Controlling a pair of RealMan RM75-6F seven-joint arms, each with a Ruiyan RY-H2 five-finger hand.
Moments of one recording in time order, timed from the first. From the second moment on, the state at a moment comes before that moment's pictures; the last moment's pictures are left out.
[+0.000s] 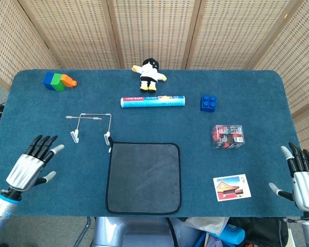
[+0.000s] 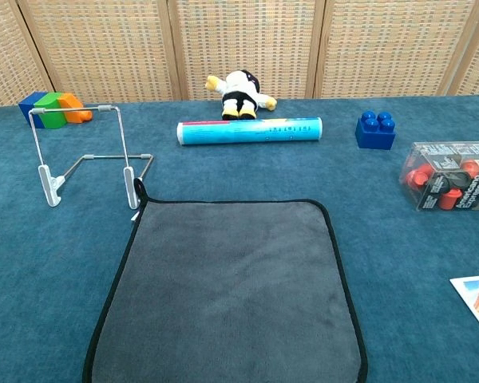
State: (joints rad) left arm -0.28 -1.30 0.00 -1.26 1.83 1.44 -0.06; right arm 0.04 -1.13 0.09 -1.60 -1.53 1.58 0.05
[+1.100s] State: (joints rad) left arm -0.58 -1.86 0.18 -0.40 2.01 1.52 -0.36; right arm 0.06 -1.12 0.13 -1.60 -1.42 1.50 0.04
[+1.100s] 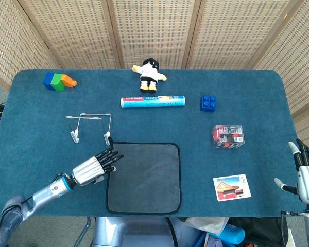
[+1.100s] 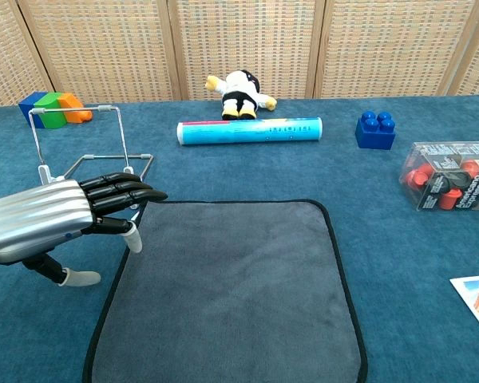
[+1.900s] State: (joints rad) left arm -0.61 -1.92 0.23 -0.36 1.95 1.49 -0.33; right arm 0.05 -1.09 0.13 -1.60 -1.42 1.51 0.12
